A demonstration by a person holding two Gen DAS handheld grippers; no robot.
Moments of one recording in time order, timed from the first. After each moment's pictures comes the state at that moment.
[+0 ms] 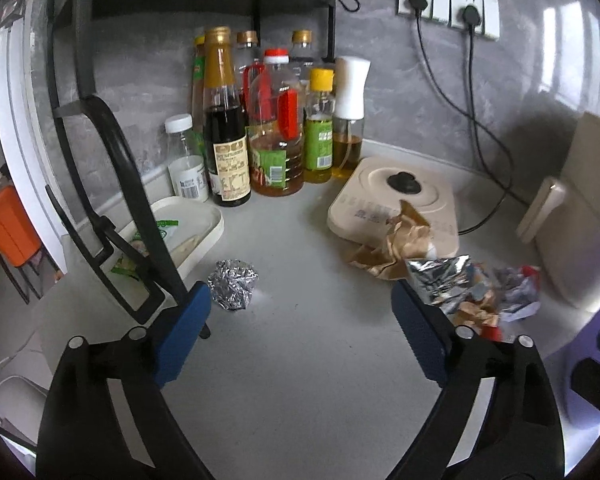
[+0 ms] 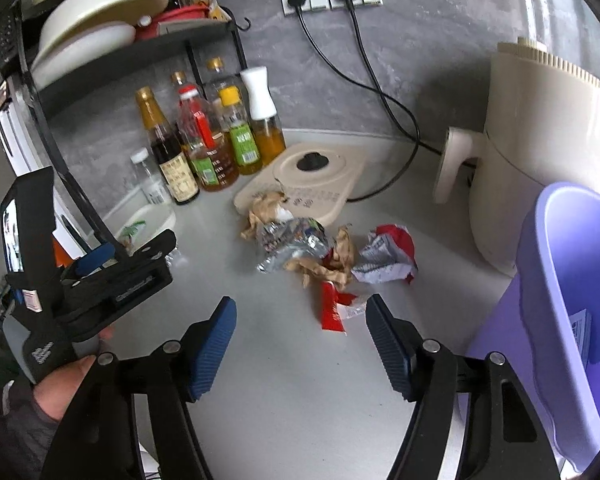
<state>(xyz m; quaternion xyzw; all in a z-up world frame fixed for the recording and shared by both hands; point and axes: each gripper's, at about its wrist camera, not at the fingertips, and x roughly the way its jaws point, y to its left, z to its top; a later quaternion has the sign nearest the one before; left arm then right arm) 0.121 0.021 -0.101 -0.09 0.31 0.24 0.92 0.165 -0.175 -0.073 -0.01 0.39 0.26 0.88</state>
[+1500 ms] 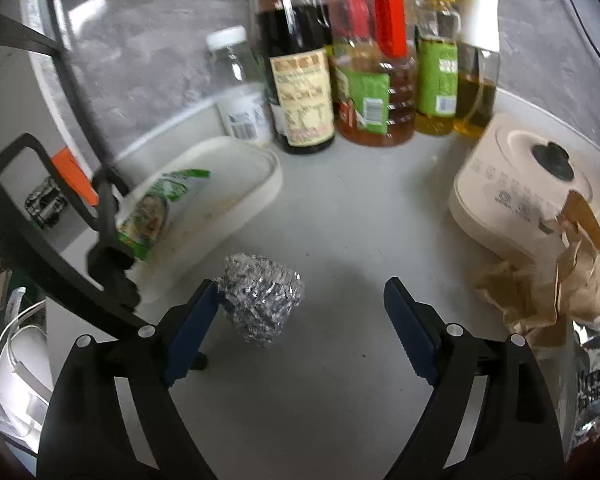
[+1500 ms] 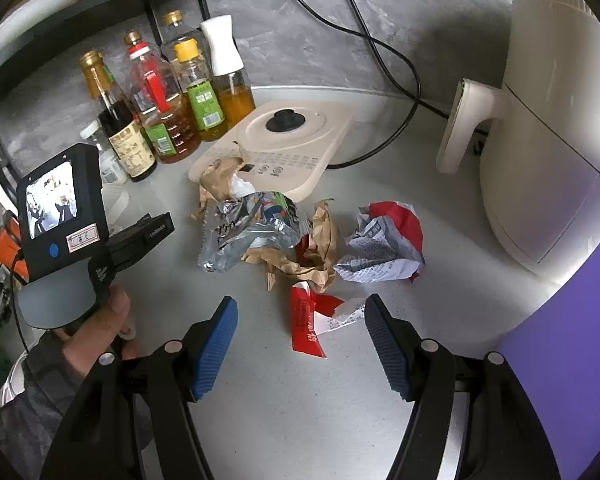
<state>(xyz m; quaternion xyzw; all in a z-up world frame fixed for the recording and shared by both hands) 0.210 0.073 -0.173 -0.11 0.39 0.42 0.81 0.218 -0.143 -0.117 -0.03 0.44 0.22 0.87</state>
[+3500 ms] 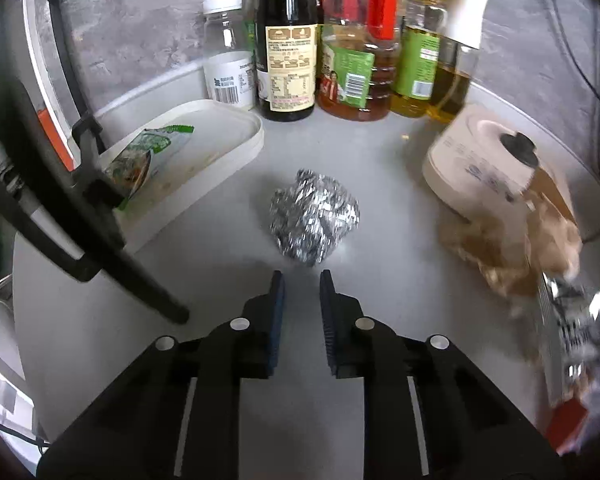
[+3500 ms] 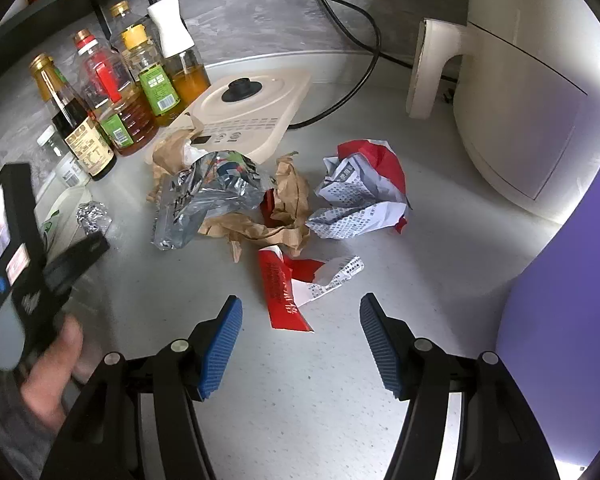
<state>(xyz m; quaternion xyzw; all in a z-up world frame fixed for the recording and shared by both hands) 0.179 0.070 -0.181 -0.18 0.39 0.35 0.83 0.221 -0.147 -0.147 0.00 0.48 0.17 0.86</state>
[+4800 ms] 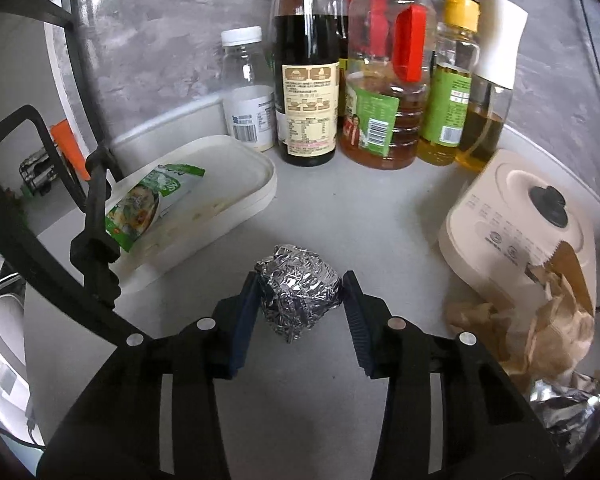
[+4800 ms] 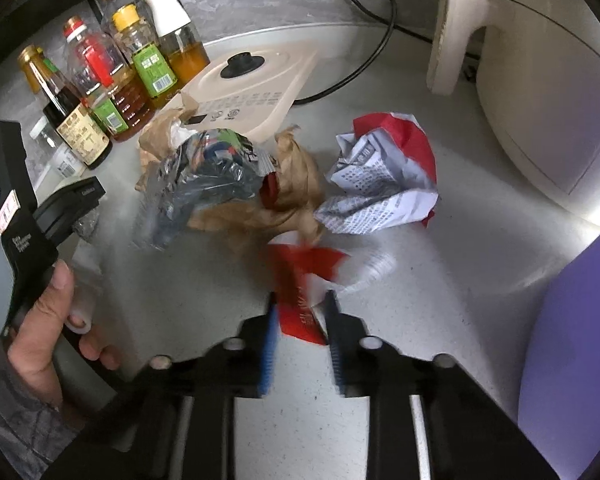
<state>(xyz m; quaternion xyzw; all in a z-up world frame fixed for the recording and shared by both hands) 0.212 0.080 -0.167 -0.17 0.35 0.43 0.81 0.238 -0.144 -0.166 0.02 0.51 0.19 0.84</state>
